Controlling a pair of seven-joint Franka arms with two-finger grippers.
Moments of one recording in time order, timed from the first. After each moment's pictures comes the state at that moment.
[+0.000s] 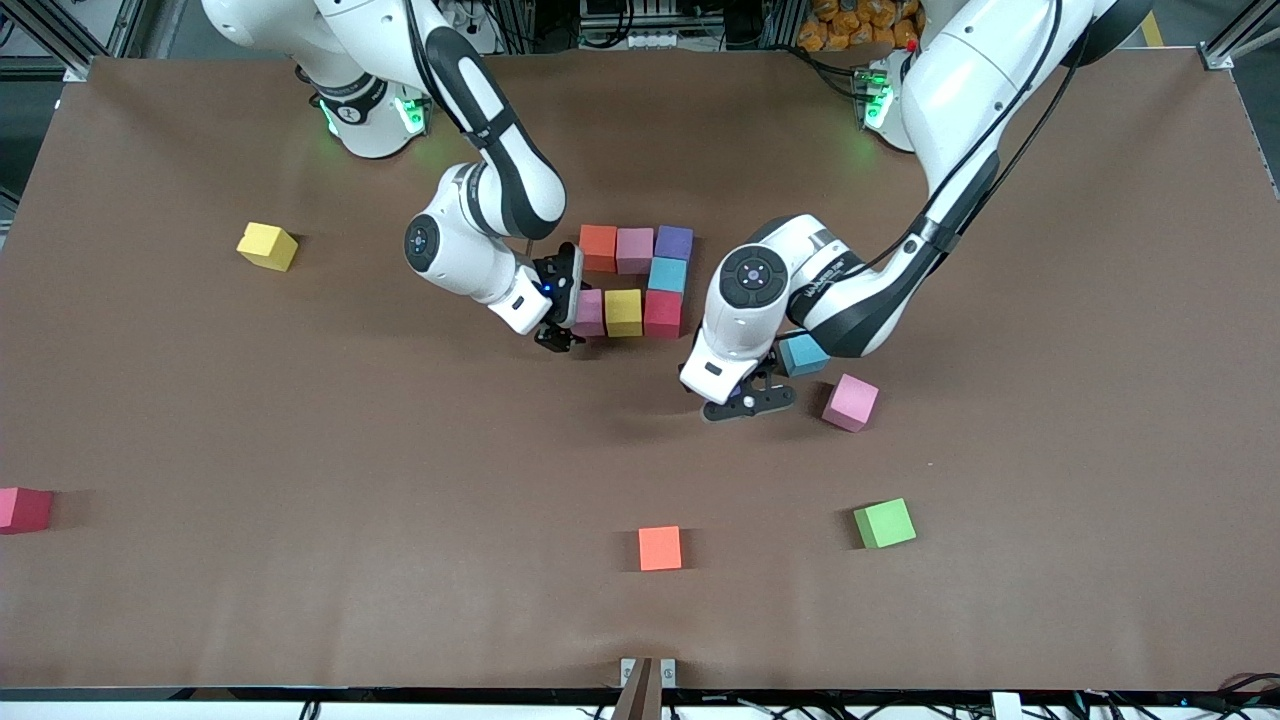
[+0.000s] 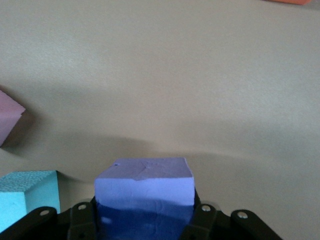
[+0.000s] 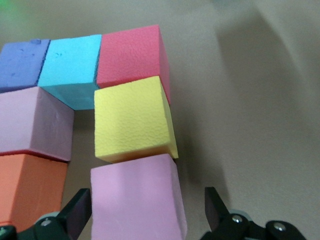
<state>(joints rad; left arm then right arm) -0.19 0.70 -0.54 -1.61 0.44 2.20 -1.09 0.88 0.45 -0.20 -2.15 1.16 2.54 -1.70</state>
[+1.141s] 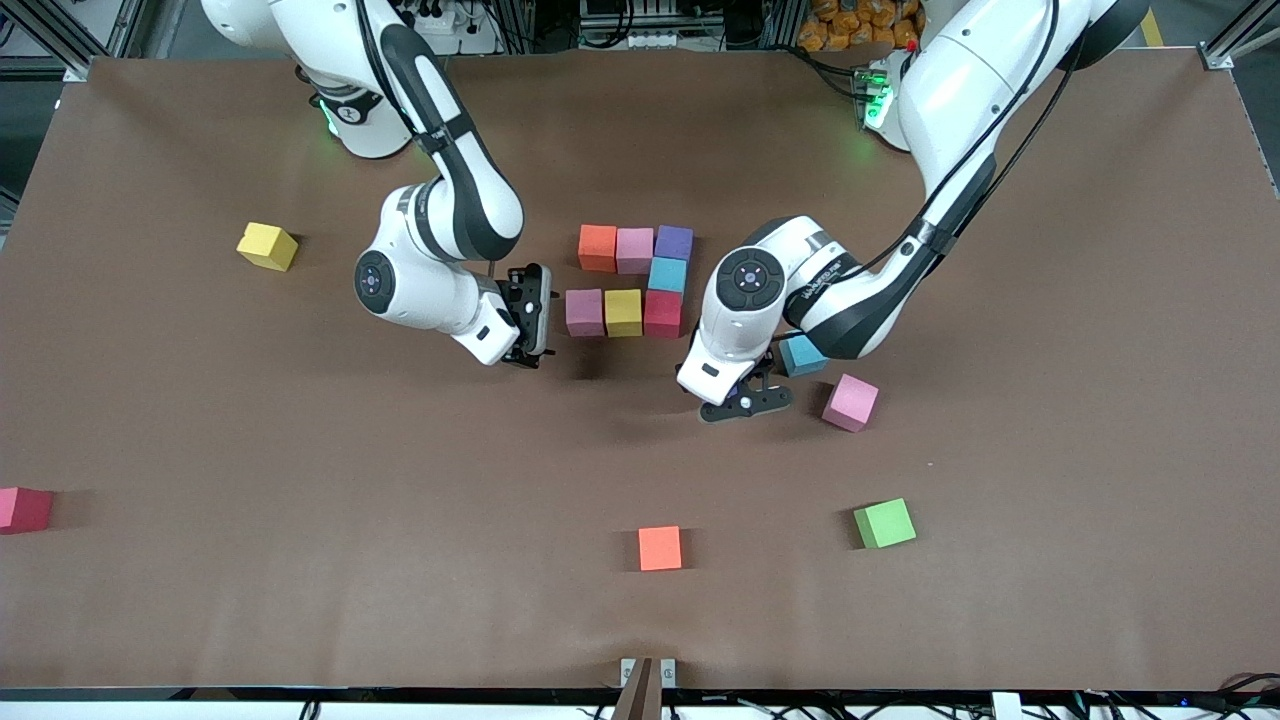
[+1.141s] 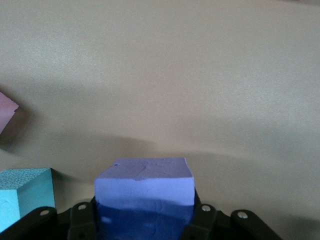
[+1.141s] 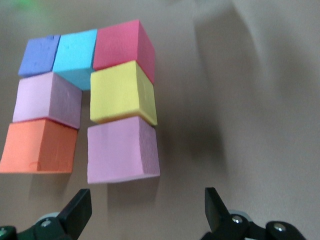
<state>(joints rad) -0.20 0.71 -0.54 -1.59 0.43 2.20 -1.09 0.86 0.42 -0.36 -2.05 0.88 2.27 -1.56</state>
